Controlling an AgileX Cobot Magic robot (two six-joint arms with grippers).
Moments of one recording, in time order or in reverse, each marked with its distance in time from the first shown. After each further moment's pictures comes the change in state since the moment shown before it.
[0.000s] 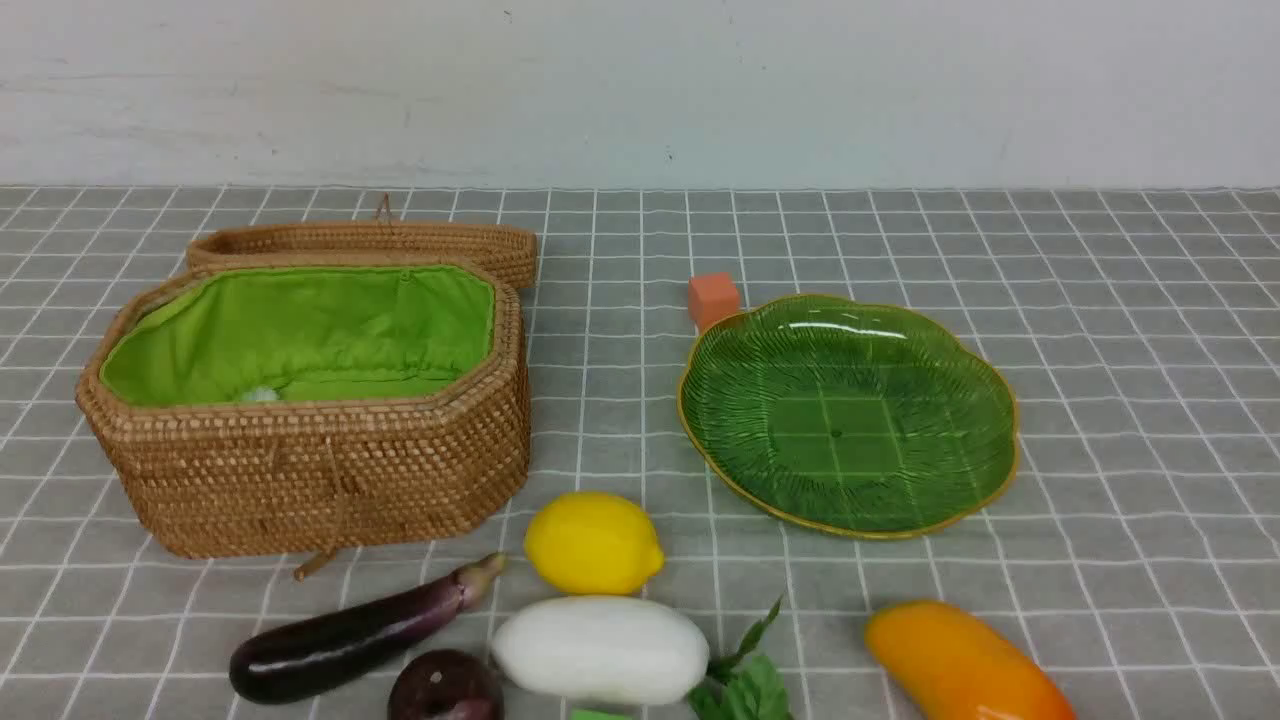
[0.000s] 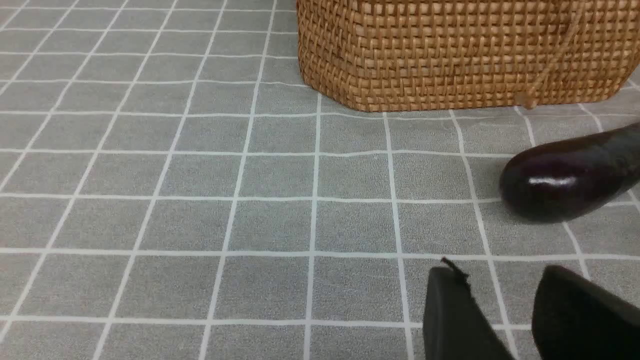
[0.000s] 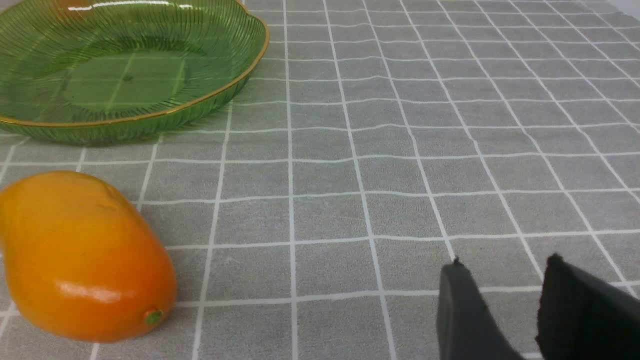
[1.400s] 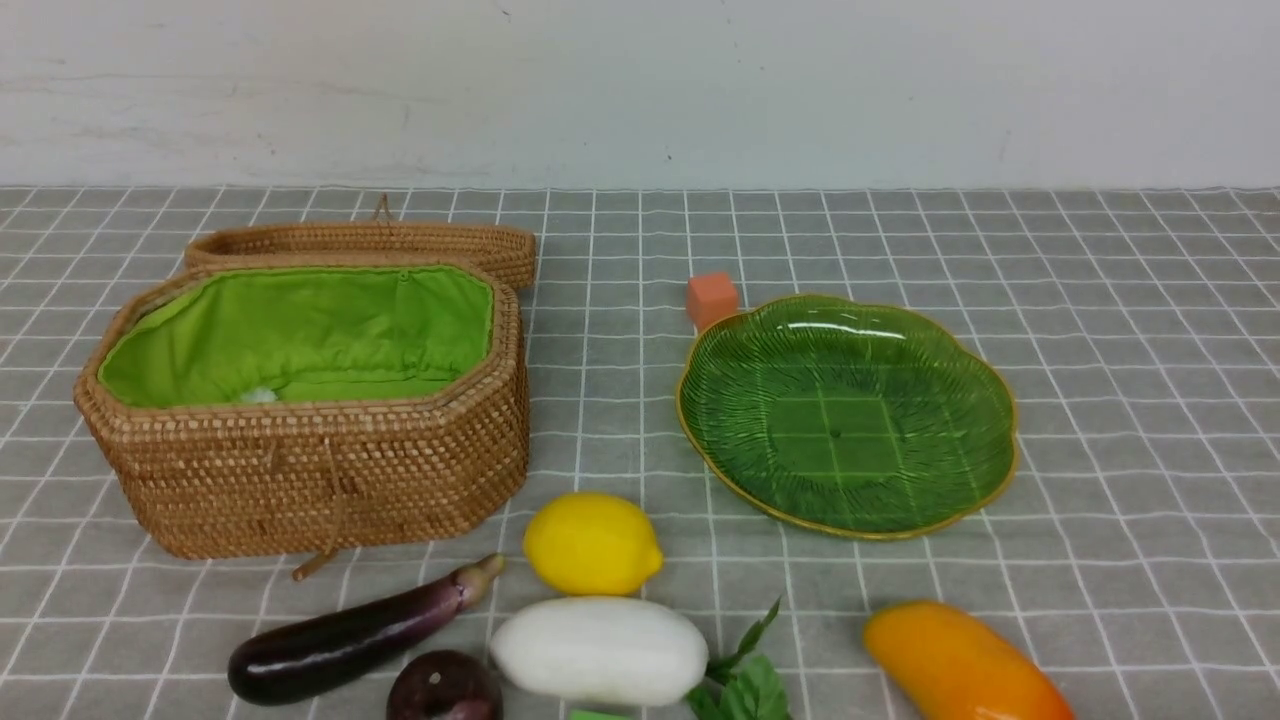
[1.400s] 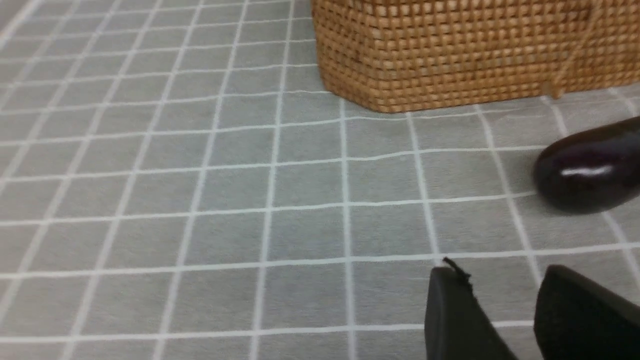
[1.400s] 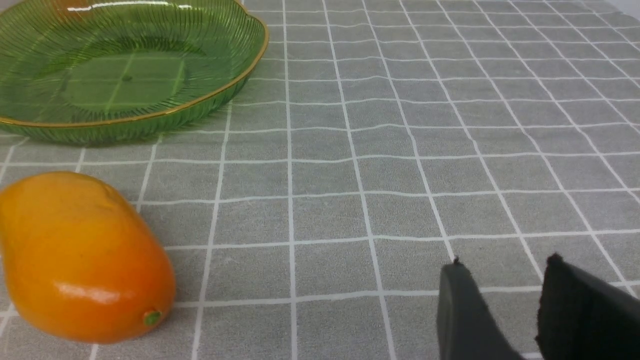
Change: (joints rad) right arm 0.000 0.000 0.000 0.000 0.000 0.000; left arm 0.000 0.000 0.000 0.117 0.000 0.020
